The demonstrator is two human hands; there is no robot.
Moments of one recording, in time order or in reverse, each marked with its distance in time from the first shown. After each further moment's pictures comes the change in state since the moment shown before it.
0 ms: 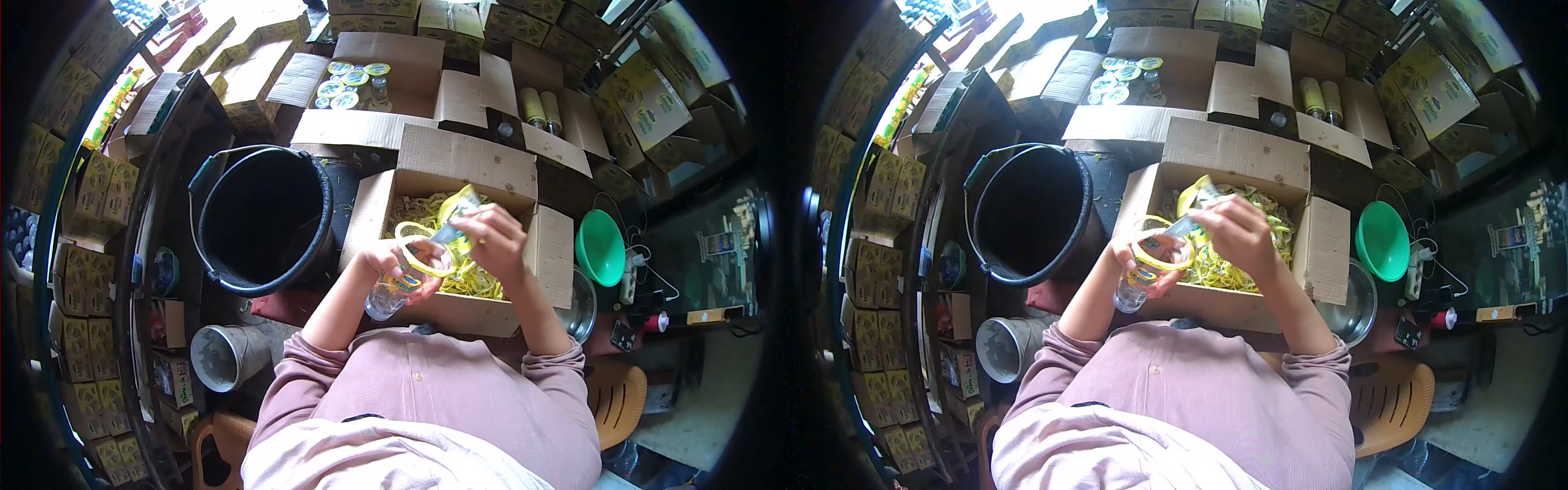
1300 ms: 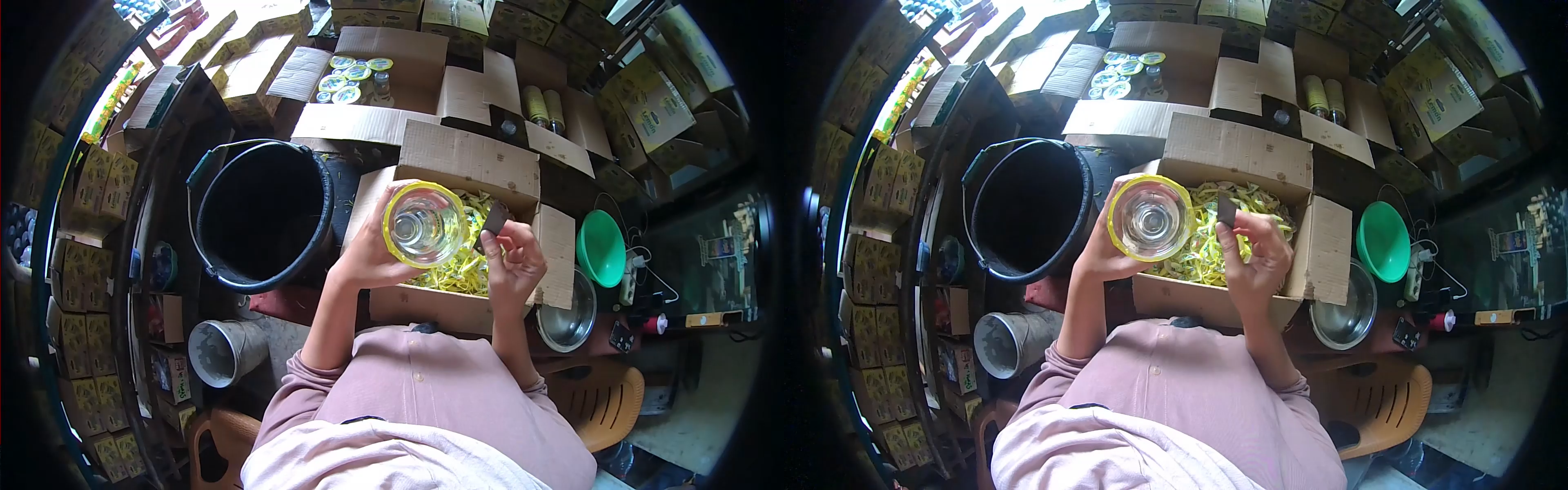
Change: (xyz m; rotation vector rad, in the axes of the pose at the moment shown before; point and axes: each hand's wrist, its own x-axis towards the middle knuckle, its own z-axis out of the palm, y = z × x) left_hand -0.001 0.026 0.055 1.400 0.811 0.546; right_hand -0.008 -0.055 0.002 0.253 0.449 0.747
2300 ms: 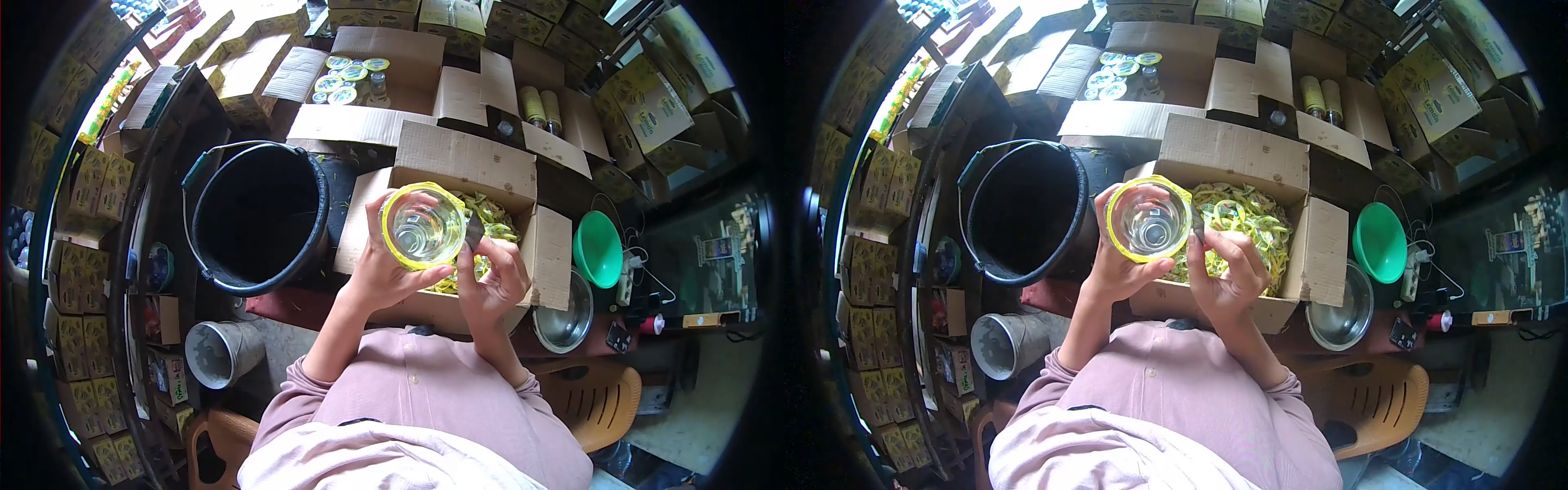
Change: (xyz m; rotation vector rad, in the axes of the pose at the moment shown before) left_hand -0.001 0.014 0.023 0.148 0.128 0.072; right_hand -0.007 -0.013 0.019 -0.256 0.038 -0.334
